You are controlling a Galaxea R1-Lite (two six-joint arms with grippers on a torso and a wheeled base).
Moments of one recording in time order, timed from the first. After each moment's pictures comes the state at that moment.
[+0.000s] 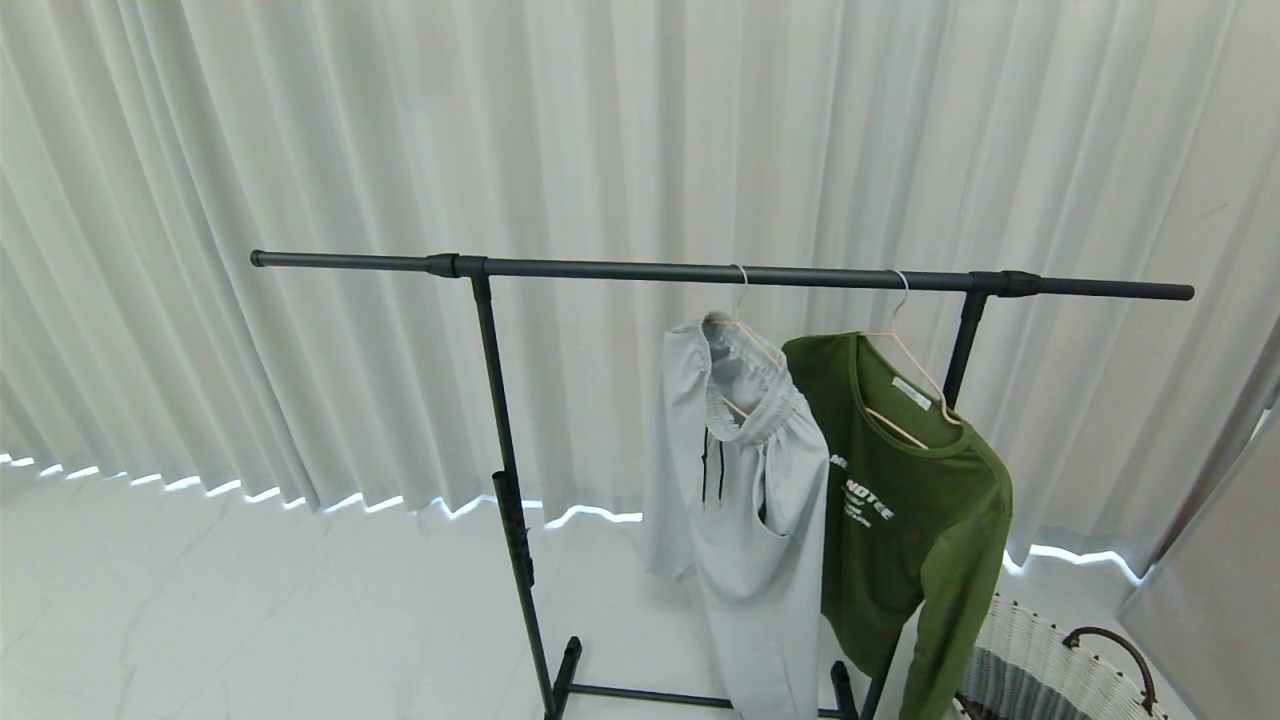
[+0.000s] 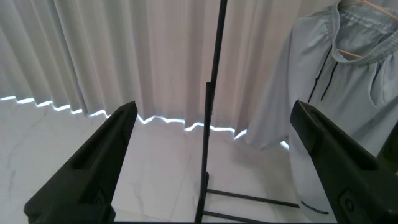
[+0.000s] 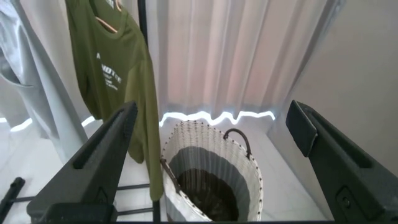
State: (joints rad) left arm -0.01 0.00 0.00 0.00 0.03 0.01; right arm 0.00 0.00 -0.04 0.04 -0.18 -0.04
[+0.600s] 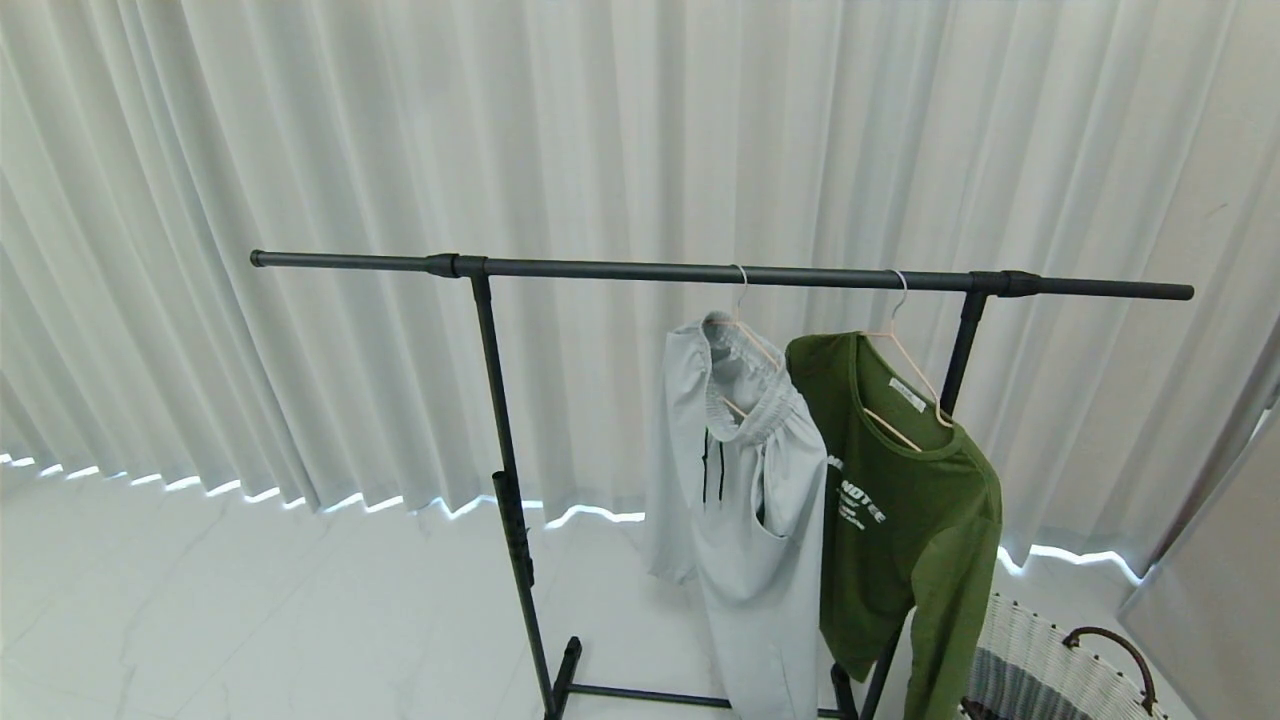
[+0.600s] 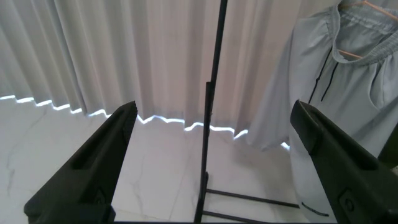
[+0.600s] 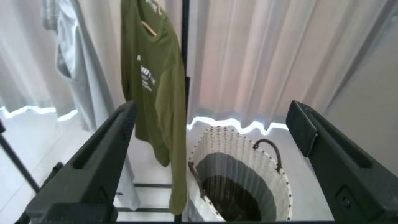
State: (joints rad) left arm -0.01 0.00 0.00 0.00 0.03 0.00; right arm 0.00 0.00 -0.01 0.00 -0.01 -0.02
